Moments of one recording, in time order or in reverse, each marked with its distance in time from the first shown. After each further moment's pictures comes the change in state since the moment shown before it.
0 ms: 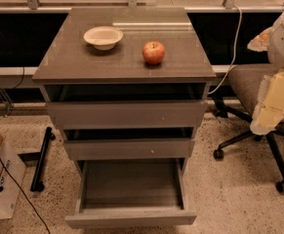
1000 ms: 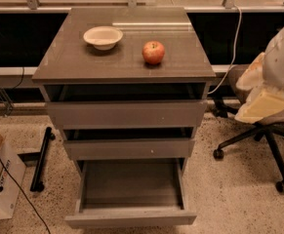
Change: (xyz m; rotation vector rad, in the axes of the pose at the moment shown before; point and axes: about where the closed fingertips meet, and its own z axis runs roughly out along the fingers) arm 0.000 0.013 0.020 0.020 -0.032 0.007
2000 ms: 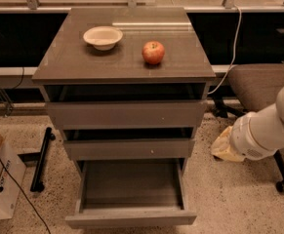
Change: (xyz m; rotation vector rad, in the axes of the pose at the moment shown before) arm 0.052 0.032 0.188 -0.029 -0.134 0.073
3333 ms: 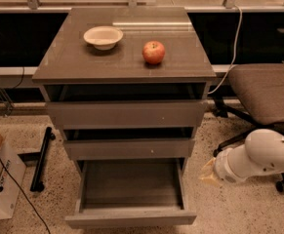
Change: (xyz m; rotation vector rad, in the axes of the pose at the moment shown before) arm 0.071 0.022 0.163 -0.115 -0.052 0.122
